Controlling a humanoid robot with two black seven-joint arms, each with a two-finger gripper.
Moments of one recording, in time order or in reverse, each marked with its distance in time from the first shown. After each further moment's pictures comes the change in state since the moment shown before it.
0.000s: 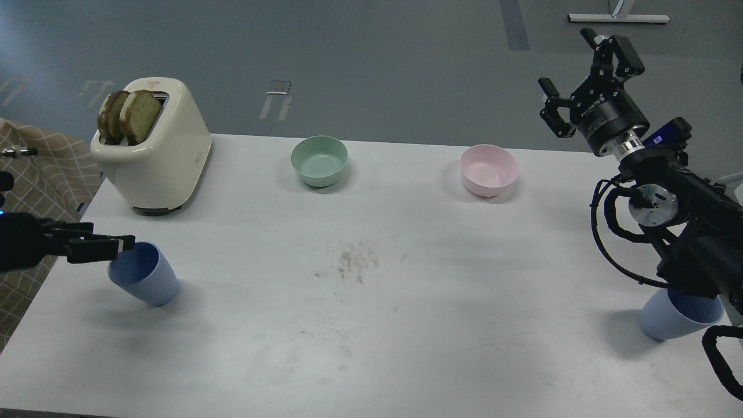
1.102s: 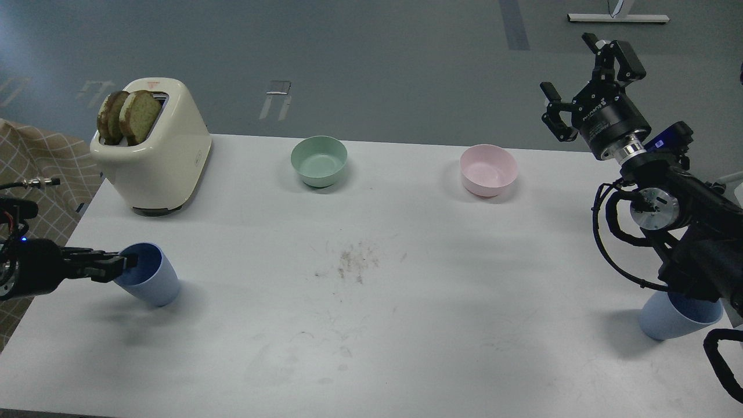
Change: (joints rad) left arm 0.053 -0.074 -0.011 0.065 0.051 0.011 0.000; right arm -0.010 -0.003 0.000 0.001 0.000 0.000 0.000
